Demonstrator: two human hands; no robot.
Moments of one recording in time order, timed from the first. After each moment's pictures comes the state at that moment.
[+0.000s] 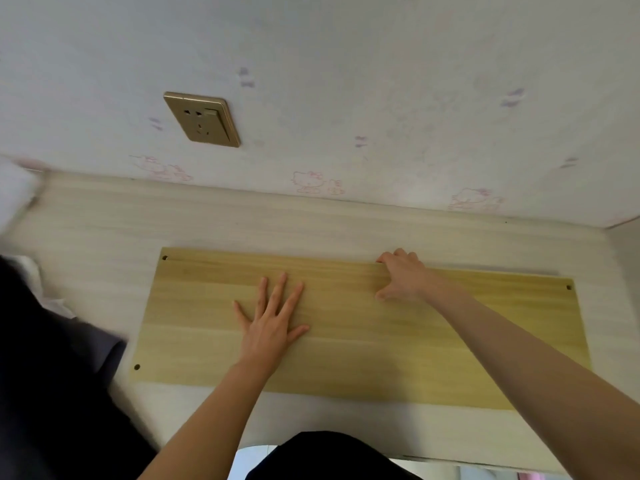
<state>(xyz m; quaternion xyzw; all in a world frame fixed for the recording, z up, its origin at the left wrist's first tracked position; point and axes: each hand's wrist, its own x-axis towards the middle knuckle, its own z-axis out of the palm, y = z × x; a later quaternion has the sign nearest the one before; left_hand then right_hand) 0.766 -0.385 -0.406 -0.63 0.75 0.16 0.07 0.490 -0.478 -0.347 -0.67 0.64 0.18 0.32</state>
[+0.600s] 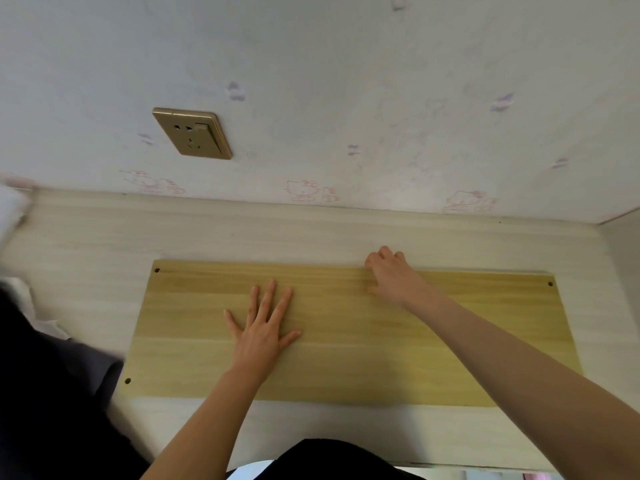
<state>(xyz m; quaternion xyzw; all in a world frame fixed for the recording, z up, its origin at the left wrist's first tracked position) 0.780 -0.395 -0.409 -0.64 0.74 0.20 0.07 0.509 -0.477 -0.347 -0.72 0.64 0.13 0.24</state>
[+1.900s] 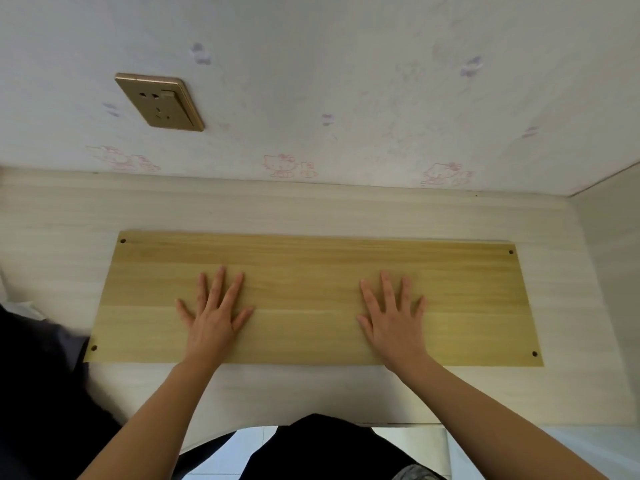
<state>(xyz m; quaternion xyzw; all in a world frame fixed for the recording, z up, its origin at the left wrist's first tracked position) 0.821 -0.377 -0.415 -0.69 0.70 0.18 0.02 0.499 -0.335 -0.385 -0.67 0.72 0.15 0.14</state>
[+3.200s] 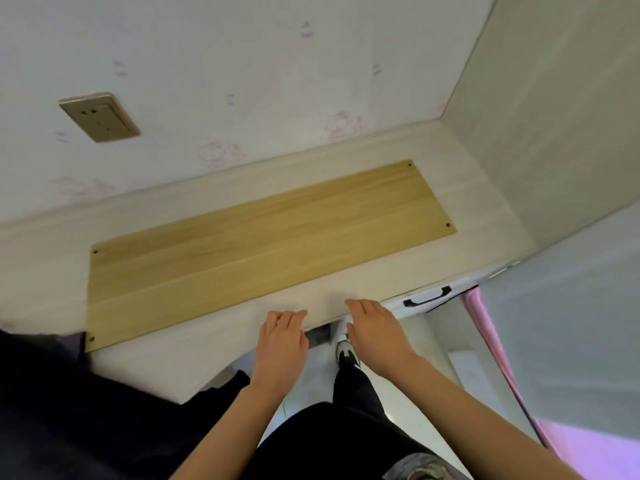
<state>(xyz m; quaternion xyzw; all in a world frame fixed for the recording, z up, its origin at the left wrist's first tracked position) 0.724 -0.189 -0.358 -0.47 0.86 0.20 -0.05 0.542 -0.127 -0.336 -0.63 0.75 -0.01 0.22</state>
